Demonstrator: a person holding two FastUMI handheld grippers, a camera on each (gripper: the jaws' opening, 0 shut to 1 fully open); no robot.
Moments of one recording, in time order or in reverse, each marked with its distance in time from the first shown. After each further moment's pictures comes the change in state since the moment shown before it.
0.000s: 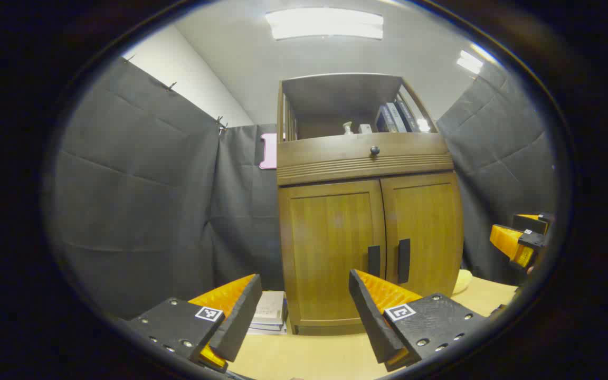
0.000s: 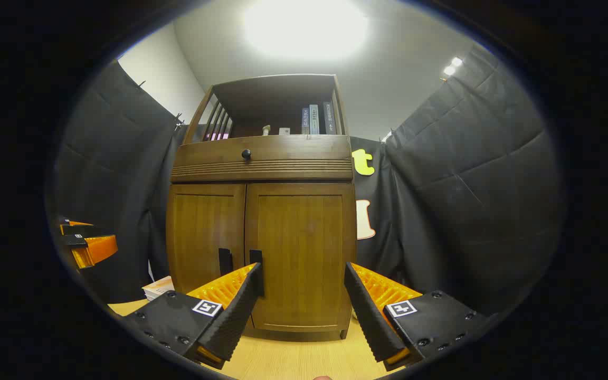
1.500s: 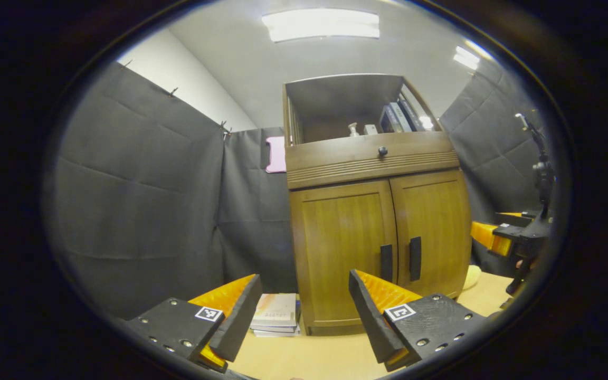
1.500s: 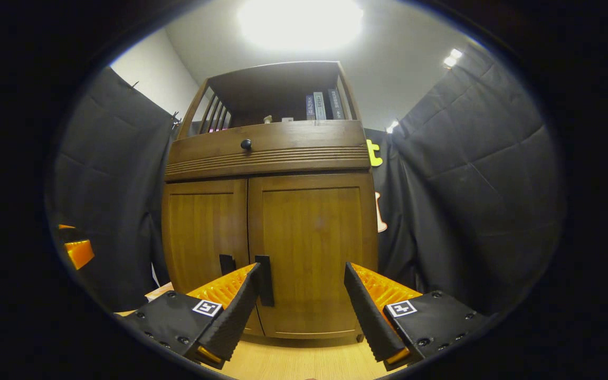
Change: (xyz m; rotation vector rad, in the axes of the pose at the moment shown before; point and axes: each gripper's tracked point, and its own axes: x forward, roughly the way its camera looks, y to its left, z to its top) left arm -0.007 0.006 0.009 0.040 -0.012 0.051; right arm 0.067 0.028 -0.006 0.033 0.033 0.036
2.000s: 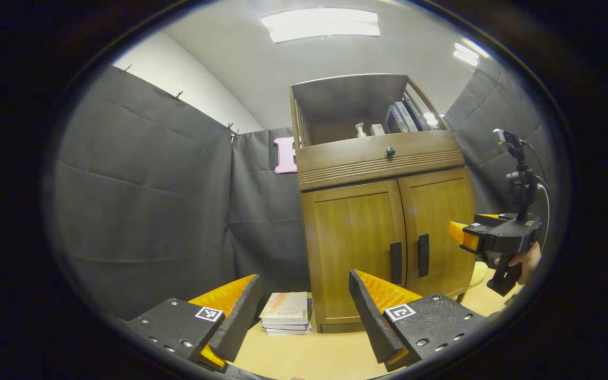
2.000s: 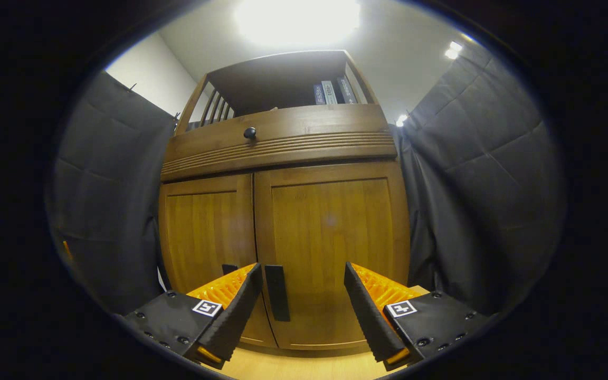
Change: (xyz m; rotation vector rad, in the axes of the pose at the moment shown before) left arm -0.010 0.011 0.009 0.012 0.004 0.065; right arm 0.060 0.028 -0.013 0.051 0.017 0.054
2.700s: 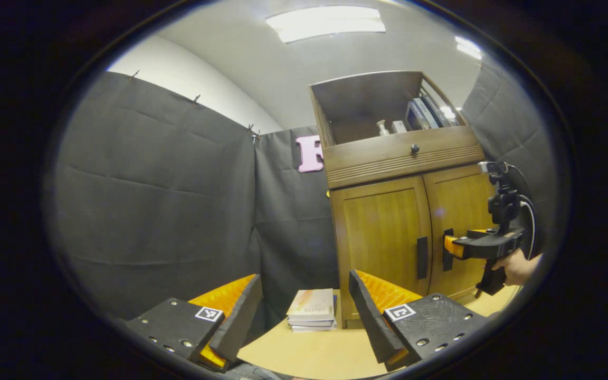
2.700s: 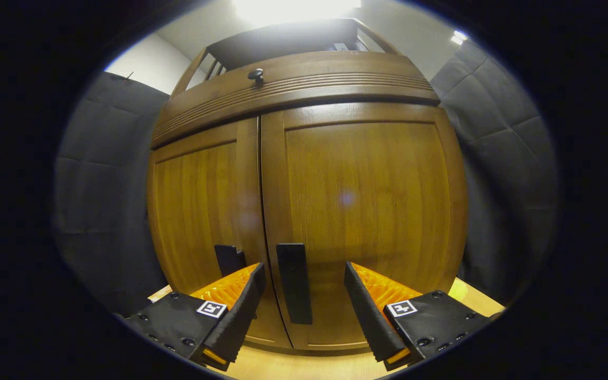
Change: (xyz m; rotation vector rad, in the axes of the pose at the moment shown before) left arm -0.013 0.026 0.008 0.027 0.023 0.141; right arm 0.078 0.030 -0.061 0.013 0.136 0.060
